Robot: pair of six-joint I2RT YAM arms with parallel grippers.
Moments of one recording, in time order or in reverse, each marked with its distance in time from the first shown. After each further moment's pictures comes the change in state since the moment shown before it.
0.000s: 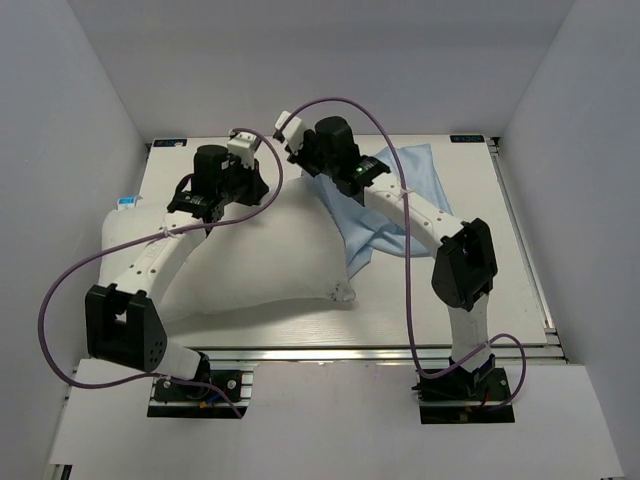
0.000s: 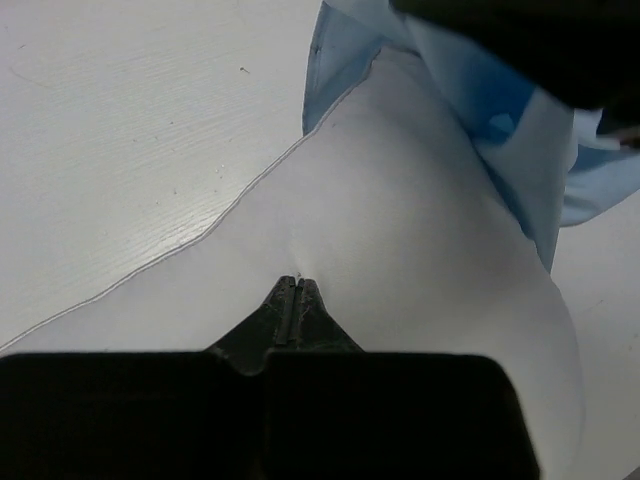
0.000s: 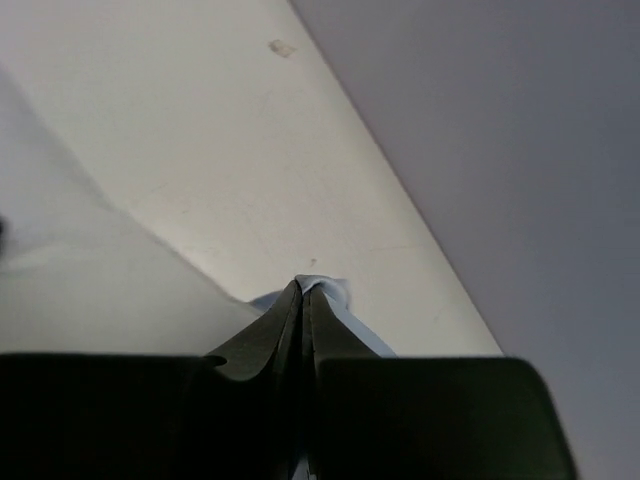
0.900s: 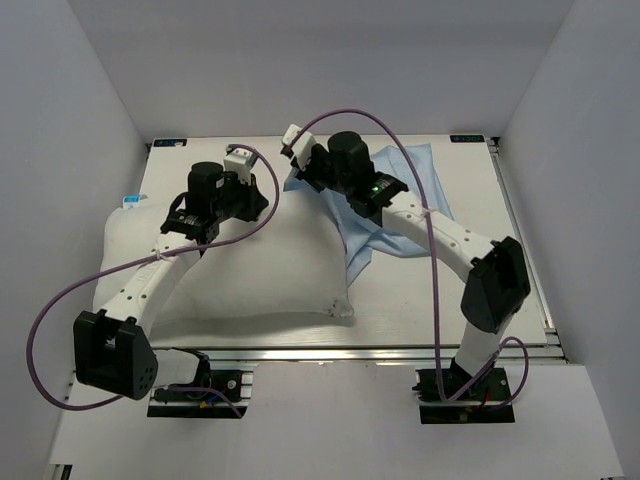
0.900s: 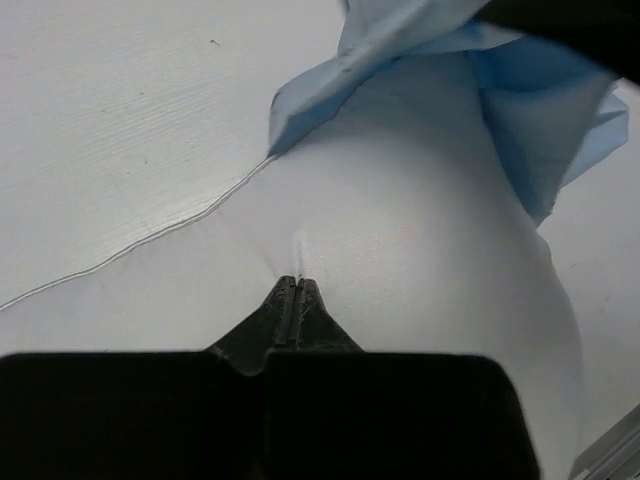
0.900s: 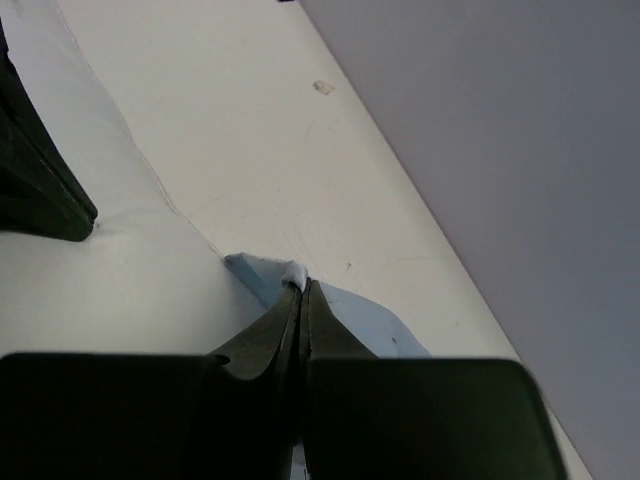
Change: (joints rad) left arm -0.004 -0.152 -0.154 0.022 0.031 -0.016; right arm 0.041 -0.214 -0.251 0.100 -0.036 0.046
